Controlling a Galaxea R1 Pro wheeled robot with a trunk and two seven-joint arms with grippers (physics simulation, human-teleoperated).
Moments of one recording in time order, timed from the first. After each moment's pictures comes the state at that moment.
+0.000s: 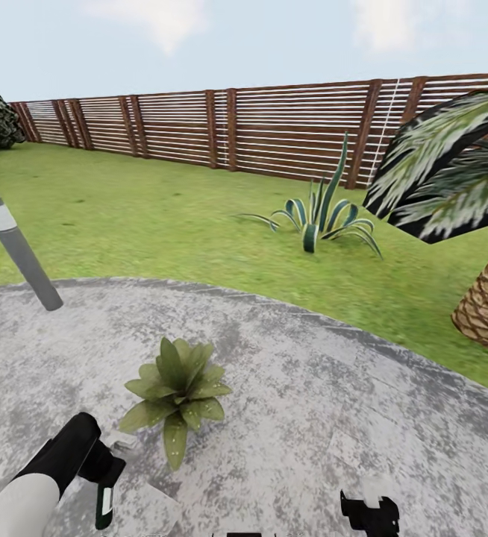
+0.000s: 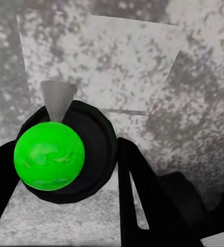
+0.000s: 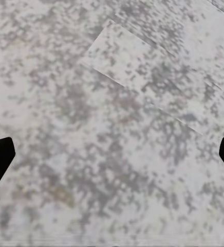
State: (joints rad) left arm -0.63 0.17 0.20 -0.56 -0.81 0.82 -0.82; right arm -0.49 -0.06 0.40 -0.03 -0.37 -0.38 -0.15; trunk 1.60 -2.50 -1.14
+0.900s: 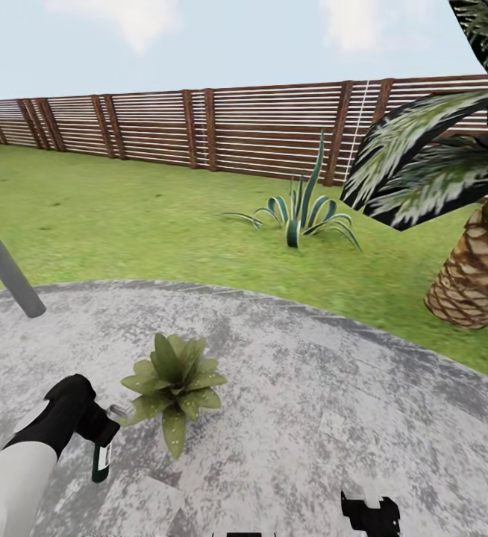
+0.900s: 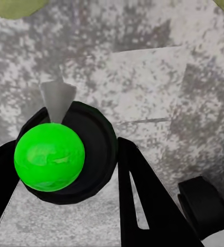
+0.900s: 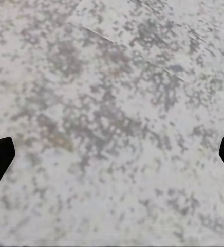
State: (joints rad) left arm -0.72 0.20 0.20 -0.72 -1.07 0.82 -1.10; right arm -0.49 -0.06 0.40 -0.03 -0.36 -0.38 -0.15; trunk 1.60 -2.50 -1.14
